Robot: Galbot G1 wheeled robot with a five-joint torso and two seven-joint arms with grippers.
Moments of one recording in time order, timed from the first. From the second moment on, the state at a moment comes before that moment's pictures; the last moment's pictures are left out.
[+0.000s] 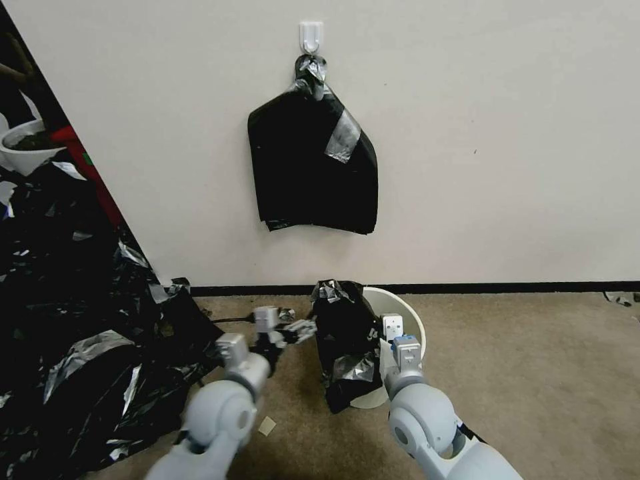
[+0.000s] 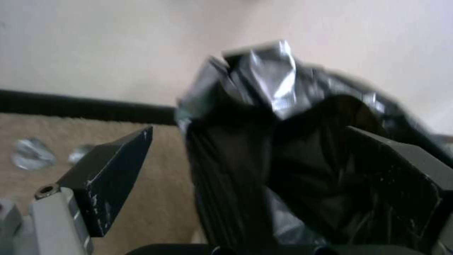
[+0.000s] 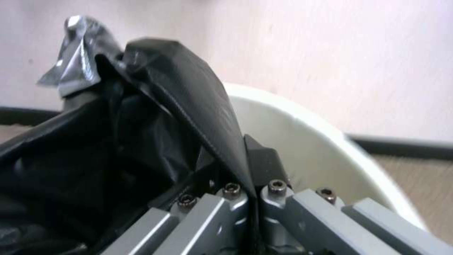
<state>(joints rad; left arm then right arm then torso) 1.29 -1.37 -0.20 -1.89 -0.55 0.37 -0.11 -1.26 1.22 0.02 1.91 0.24 -0.39 0.53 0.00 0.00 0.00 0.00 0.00</state>
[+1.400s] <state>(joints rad) 1.28 -1.34 -0.23 -1.90 -0.48 0.72 -0.09 -1.29 1.17 0.15 1.91 0.01 -0.23 0.40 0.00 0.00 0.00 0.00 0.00</state>
